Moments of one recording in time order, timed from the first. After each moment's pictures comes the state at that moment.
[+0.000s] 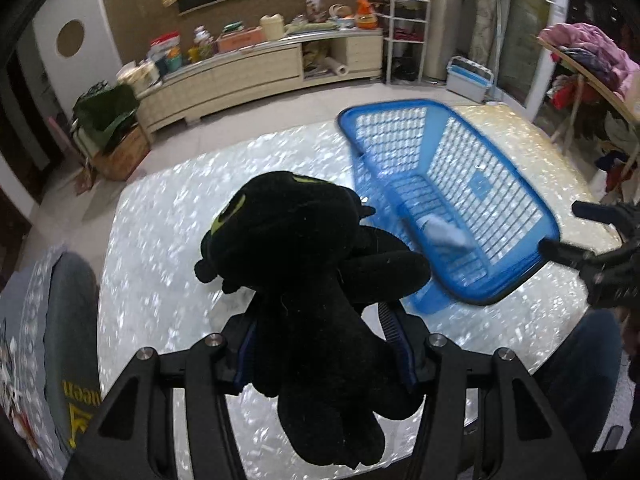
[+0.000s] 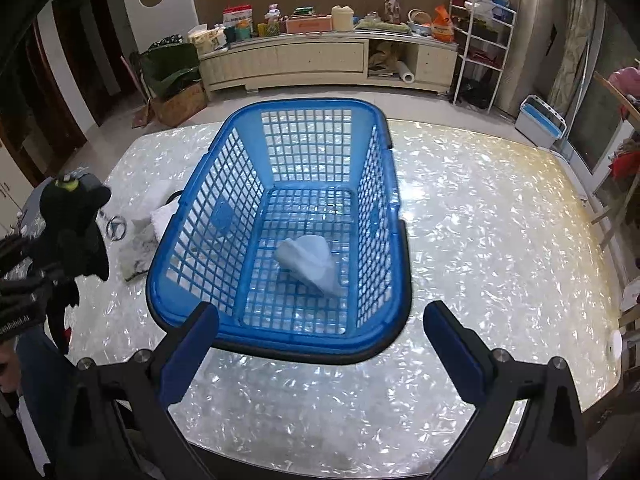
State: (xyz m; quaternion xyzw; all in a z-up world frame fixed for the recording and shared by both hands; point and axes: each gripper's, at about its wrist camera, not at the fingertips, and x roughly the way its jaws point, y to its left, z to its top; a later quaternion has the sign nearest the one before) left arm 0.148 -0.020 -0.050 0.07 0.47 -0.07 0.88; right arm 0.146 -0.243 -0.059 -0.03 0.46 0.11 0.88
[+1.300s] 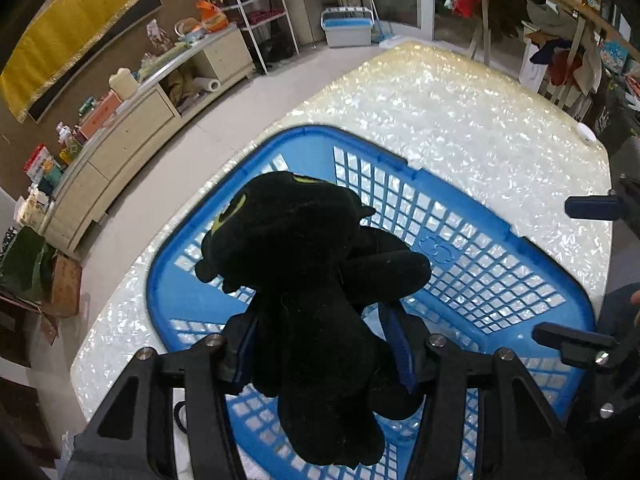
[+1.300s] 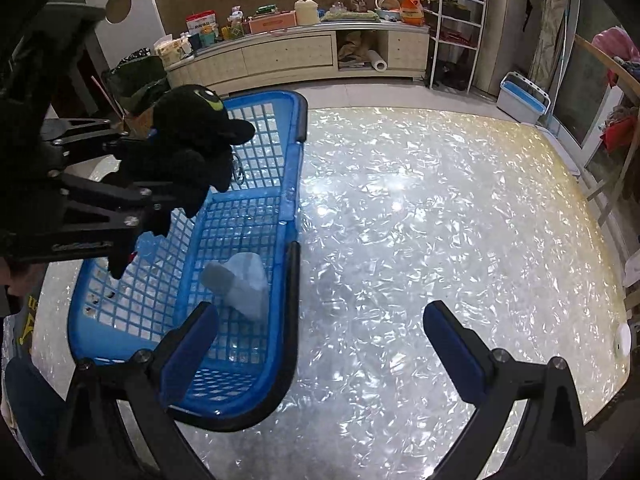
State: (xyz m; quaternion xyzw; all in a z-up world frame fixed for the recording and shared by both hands) left arm 0.306 -0.180 -0.082 0.26 0.46 -0.26 0.81; right arm 0.195 -0.294 -0.089 0.00 0.47 0.08 0.88
